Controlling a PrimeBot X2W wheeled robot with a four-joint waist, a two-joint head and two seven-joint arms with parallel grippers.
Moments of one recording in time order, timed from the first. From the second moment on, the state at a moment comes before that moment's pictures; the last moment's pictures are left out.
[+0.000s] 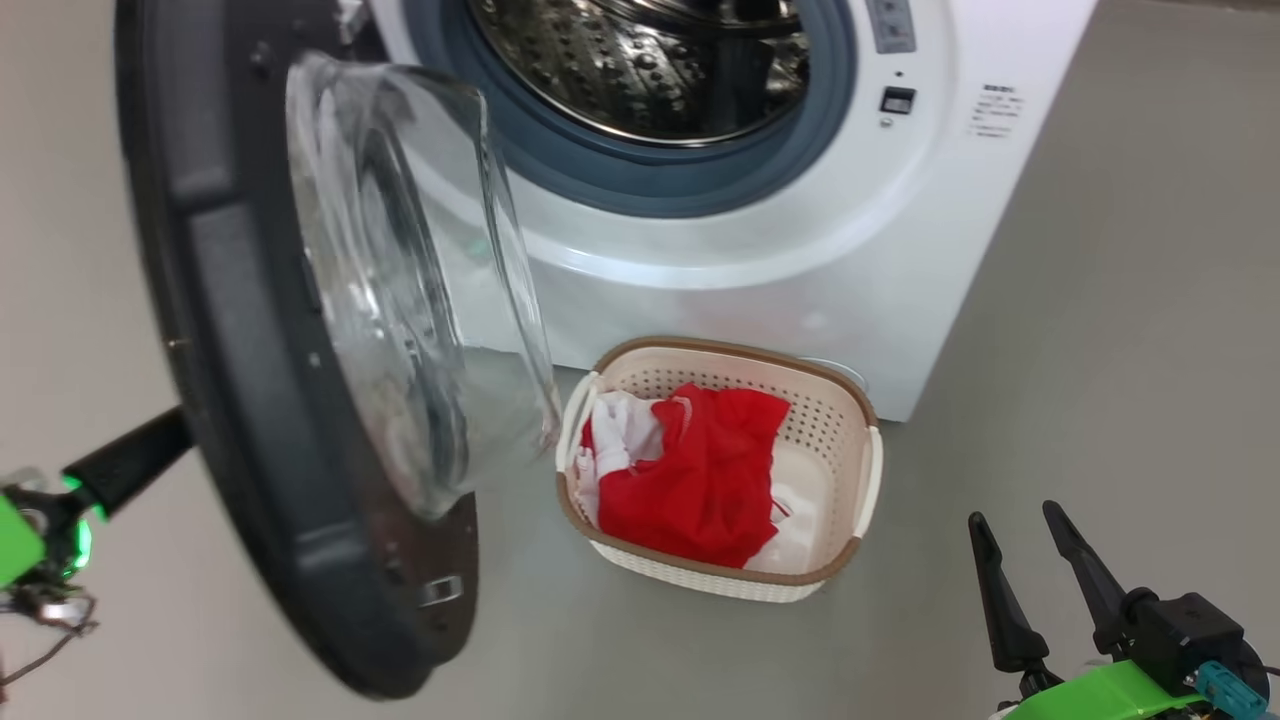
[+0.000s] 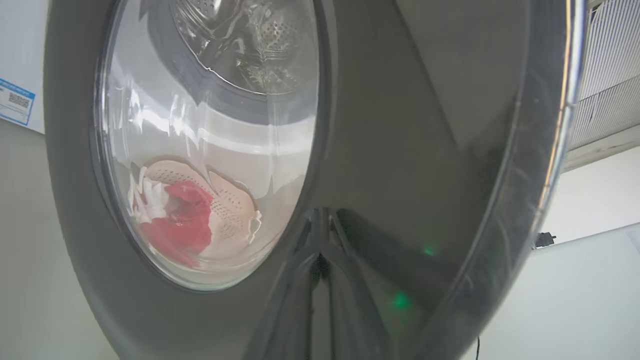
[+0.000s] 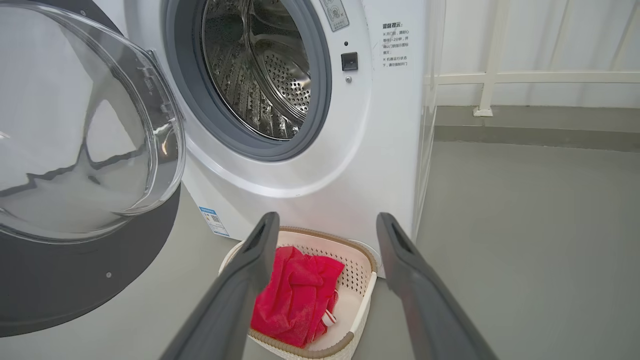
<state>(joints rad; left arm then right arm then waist) -0.39 0.48 0.12 0.14 -1.58 -0.12 0.88 0.06 -0.05 -0.02 0.18 0.26 0.12 -0.26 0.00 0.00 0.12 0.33</state>
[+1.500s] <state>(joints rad) -0.20 0.36 0.03 0.09 -1.50 -0.12 0.42 0.03 -0.05 0.01 0.20 0.28 0.12 -0.26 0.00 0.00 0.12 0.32</state>
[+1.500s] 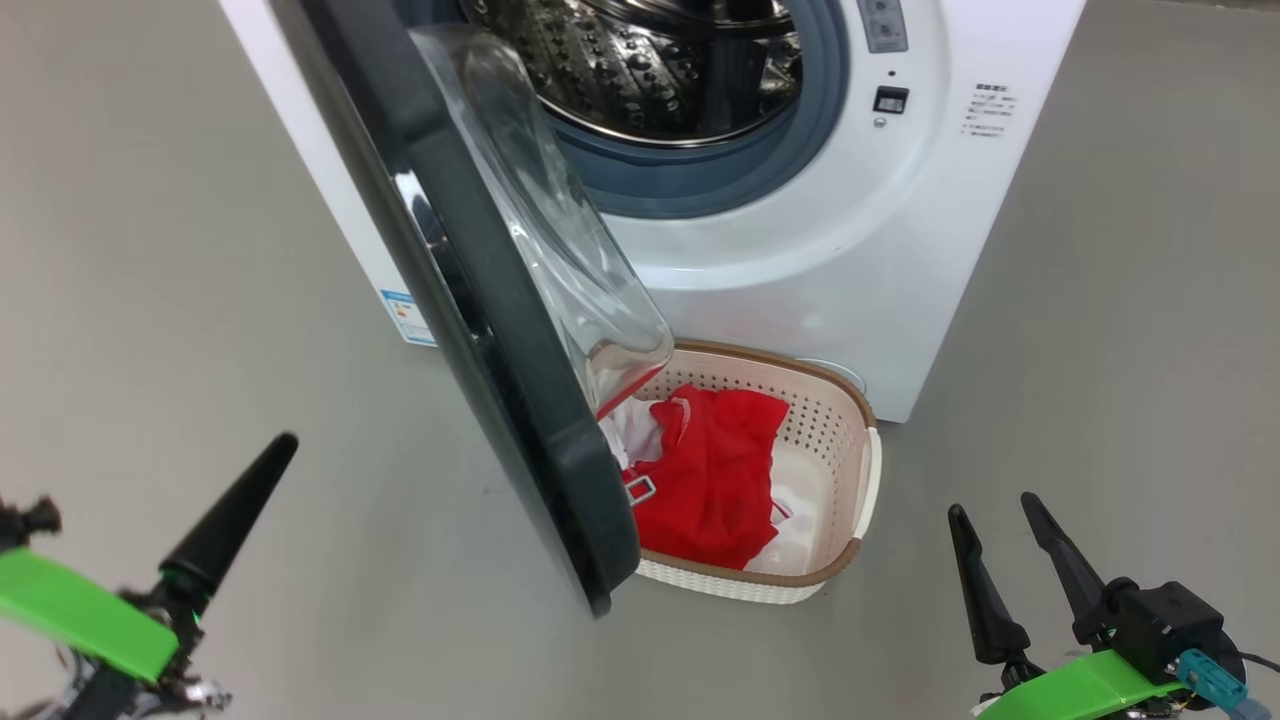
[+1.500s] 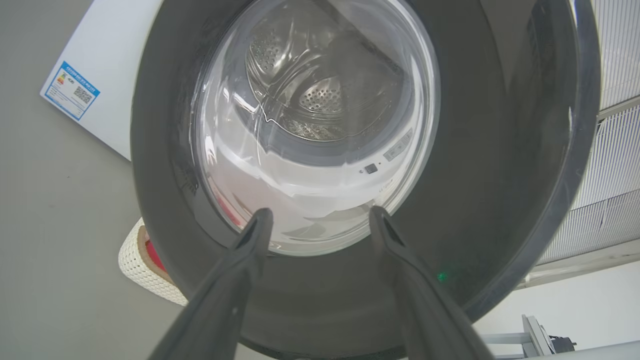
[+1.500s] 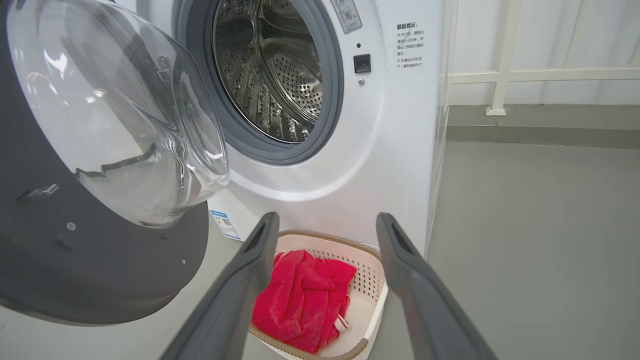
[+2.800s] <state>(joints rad) -0.05 0.12 0.09 0.25 -0.37 -0.12 -0.25 -0.03 -0.05 0.01 0.22 0.28 0.12 -0.26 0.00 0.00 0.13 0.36</state>
